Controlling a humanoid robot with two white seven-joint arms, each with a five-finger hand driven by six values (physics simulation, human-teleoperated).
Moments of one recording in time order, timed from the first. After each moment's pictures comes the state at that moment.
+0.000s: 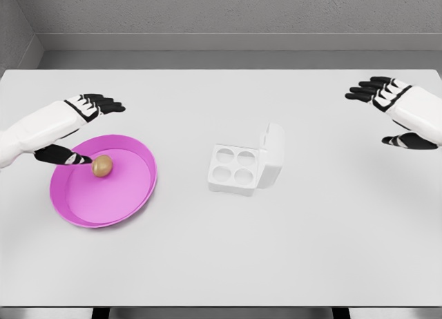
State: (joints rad) left arm -0.18 0.66 0.02 -1.64 -0.30 -0.61 -0.61; right arm -0.25 -1.04 0.33 -1.59 0.39 -0.61 0.01
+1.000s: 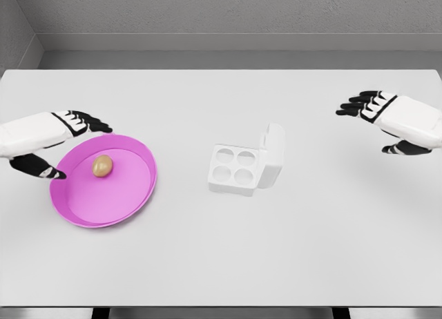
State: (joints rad) left arm -0.20 0.98 -0.18 -1.73 -0.15 -0.43 -0.61; right arm -0.31 -1.03 0.36 -1.58 0.41 -0.61 0.23
